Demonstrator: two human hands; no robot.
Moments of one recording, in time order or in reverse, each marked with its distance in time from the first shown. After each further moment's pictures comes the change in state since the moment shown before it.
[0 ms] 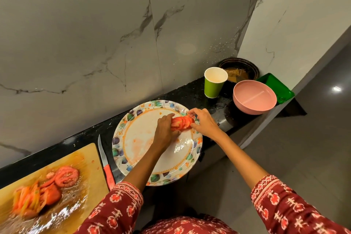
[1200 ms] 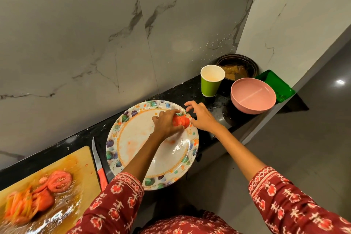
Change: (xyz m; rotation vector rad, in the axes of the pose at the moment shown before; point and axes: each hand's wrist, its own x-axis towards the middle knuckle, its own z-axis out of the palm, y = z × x) left_hand 0.031 0.023 -0.004 0.187 -0.138 0.038; right_hand 0.018 0.006 -0.015 0.043 -0.103 0.004
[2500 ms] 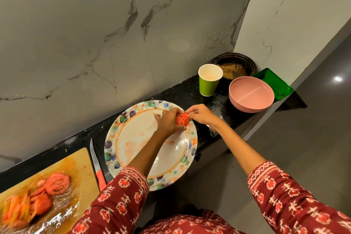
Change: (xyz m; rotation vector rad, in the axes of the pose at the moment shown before) left_hand 0.012 0.010 0.009 -0.007 -0.019 -0.004; right_hand 0.013 0.008 -0.003 0.434 -0.065 0.317
